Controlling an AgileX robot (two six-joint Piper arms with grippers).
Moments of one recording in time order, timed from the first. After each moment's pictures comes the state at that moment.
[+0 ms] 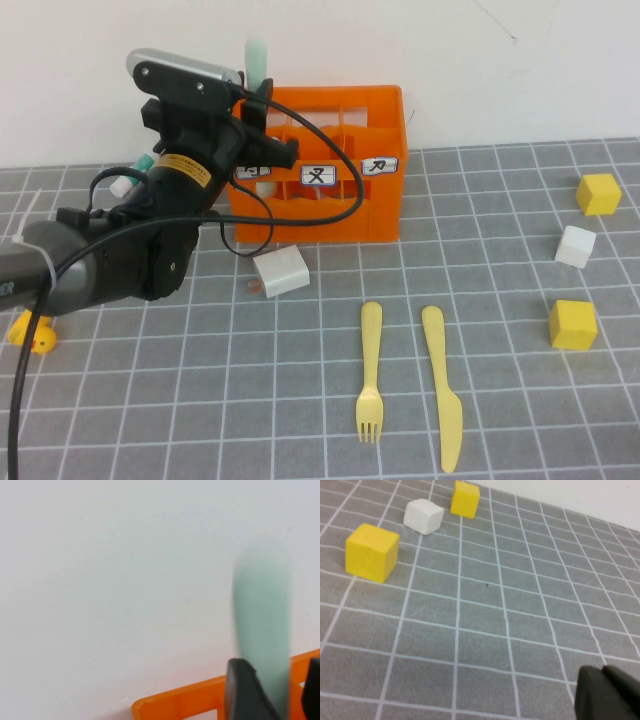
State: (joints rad) right arm -0.07 -0.01 0.03 -0.13 0.41 -0.18; left arm -0.36 1.86 -1.09 -0.01 -0.77 0.01
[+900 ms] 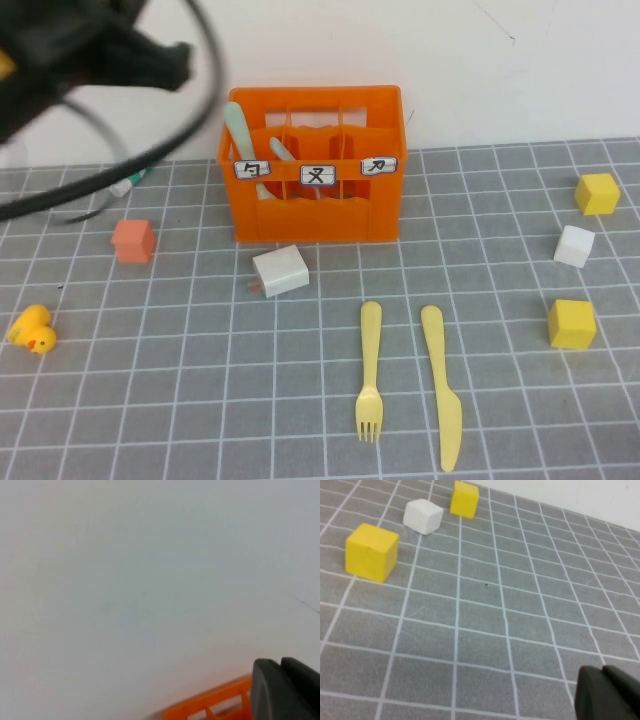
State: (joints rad) right arm -0.07 -0.01 0.03 -0.13 0.41 -0.18; left arm -0.38 1.19 -1.09 -0.02 -0.01 0.12
